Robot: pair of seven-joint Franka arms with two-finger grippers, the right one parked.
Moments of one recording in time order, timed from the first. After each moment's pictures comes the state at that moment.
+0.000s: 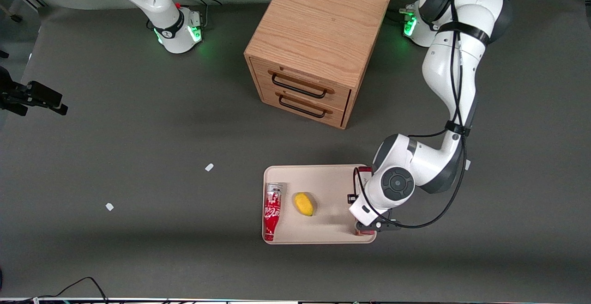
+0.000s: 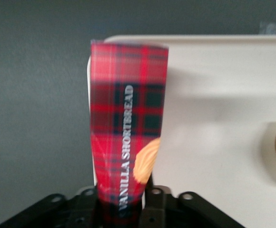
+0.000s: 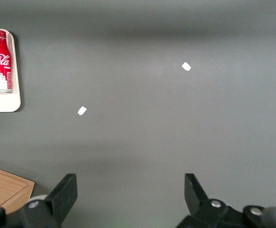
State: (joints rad) arm -0.29 0.99 -0.21 -1.06 0.16 2.05 -0.48
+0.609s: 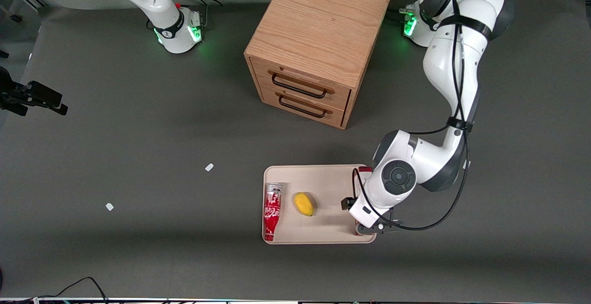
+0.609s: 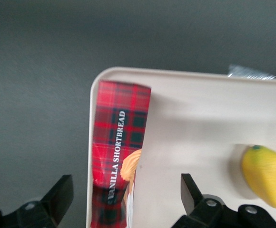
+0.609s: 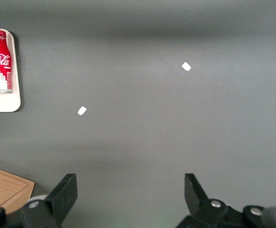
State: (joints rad) arm -0.29 0.93 -0.21 -1.06 0.15 2.07 -0.57
